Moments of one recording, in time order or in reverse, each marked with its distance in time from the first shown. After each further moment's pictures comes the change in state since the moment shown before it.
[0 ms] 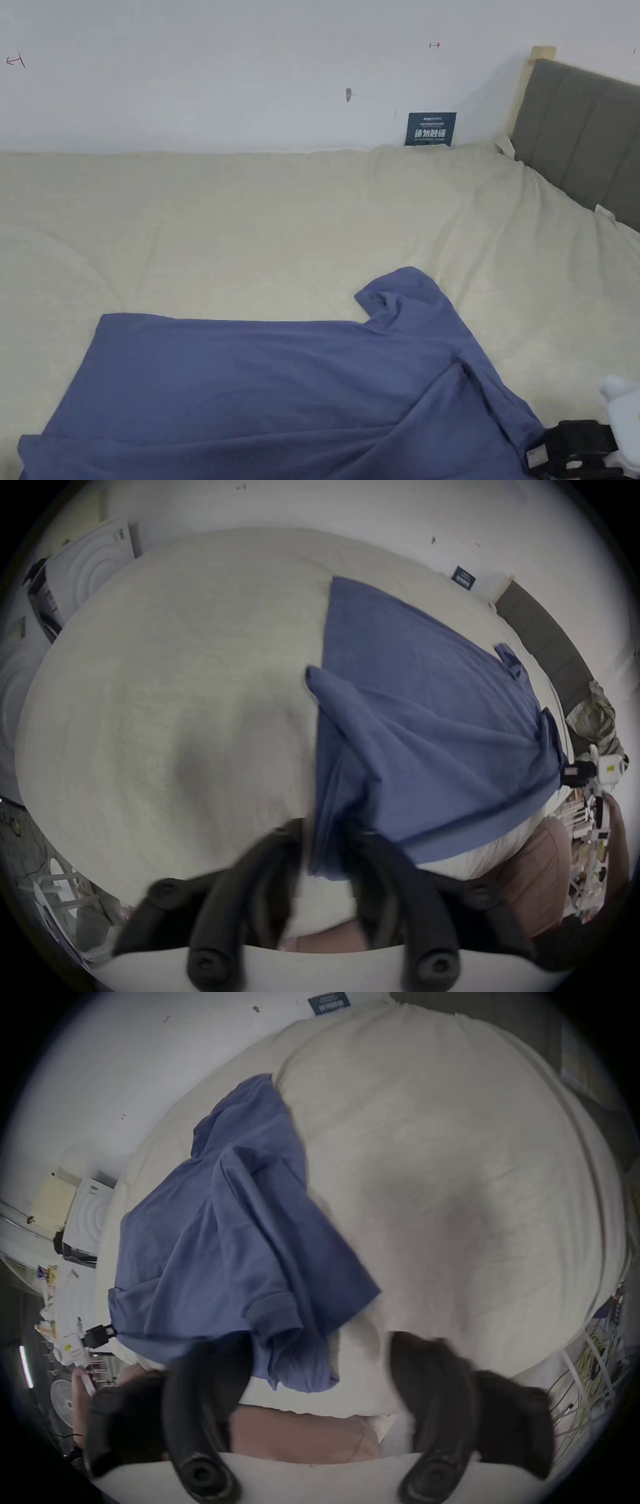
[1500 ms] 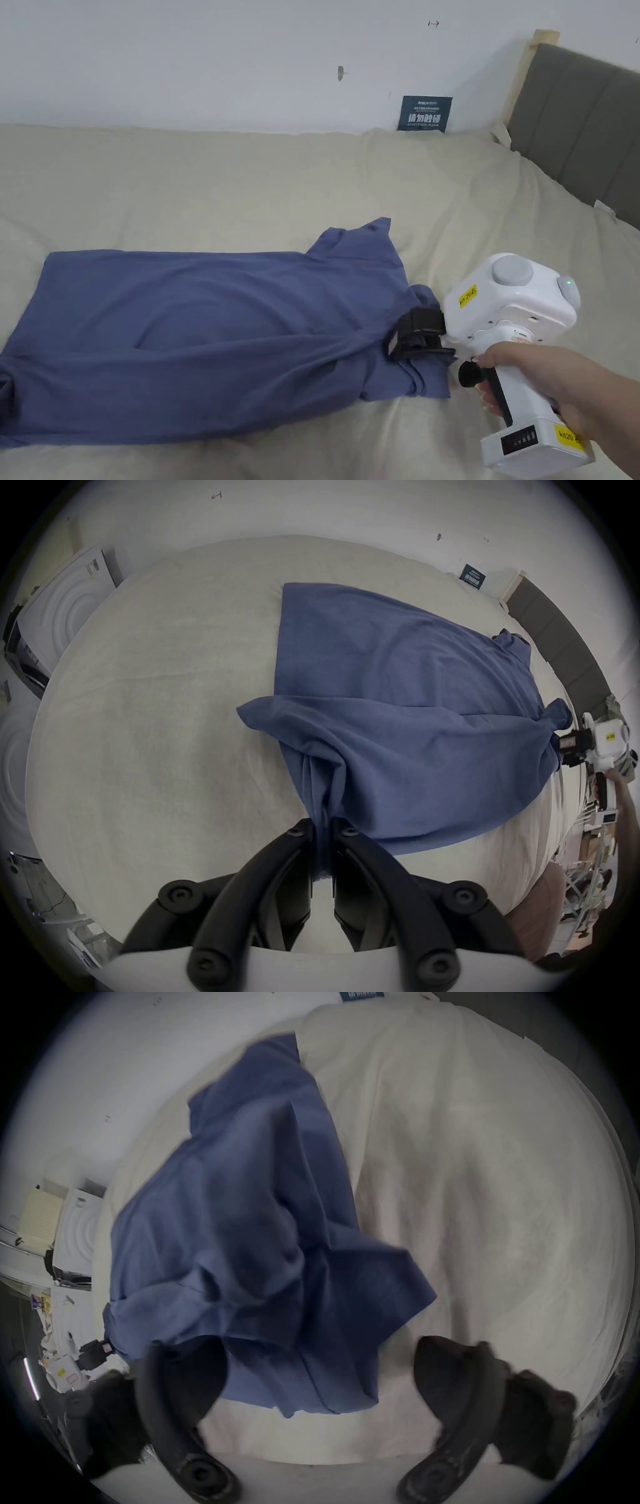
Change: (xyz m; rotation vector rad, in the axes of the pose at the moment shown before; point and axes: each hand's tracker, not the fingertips) left arm -0.025 0.167 -0.073 -0.038 0.043 -0.061; right arm -0.131 0.144 -0.089 -0.094 -0.001 -0.003
